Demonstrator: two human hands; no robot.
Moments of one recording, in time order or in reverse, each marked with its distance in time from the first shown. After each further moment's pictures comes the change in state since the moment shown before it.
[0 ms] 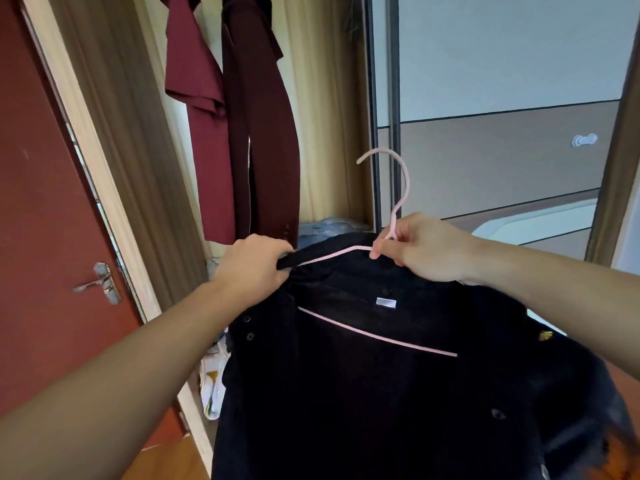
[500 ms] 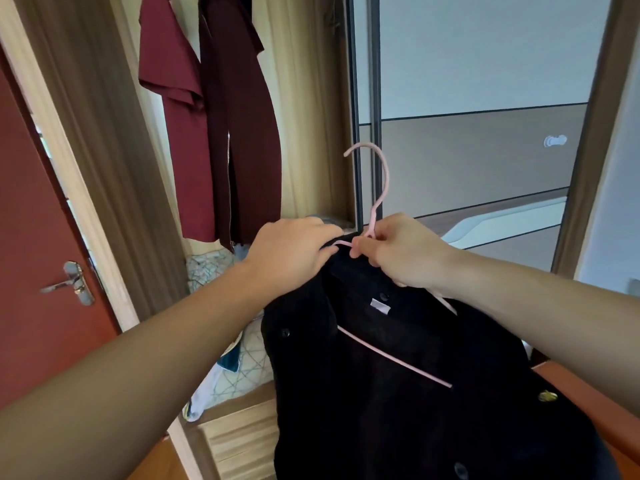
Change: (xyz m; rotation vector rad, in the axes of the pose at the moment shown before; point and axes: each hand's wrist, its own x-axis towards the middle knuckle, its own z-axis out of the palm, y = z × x) left_hand 0.020 0.066 -0.009 0.039 0.094 0.284; right_hand -0.011 -0.005 0.013 0.216 0.038 0.071
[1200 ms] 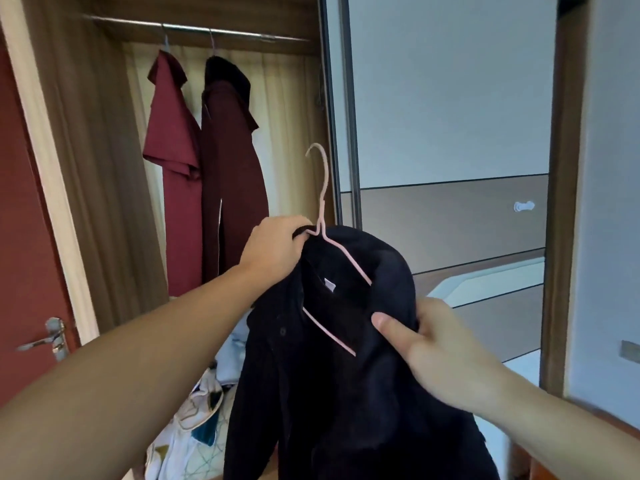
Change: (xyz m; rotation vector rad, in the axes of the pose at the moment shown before) left_hand 0.084 -0.008 -0.028 -0.346 0.299 -0.255; right_hand -0.075 0.013 -0.045 0.029 0.159 -0.091
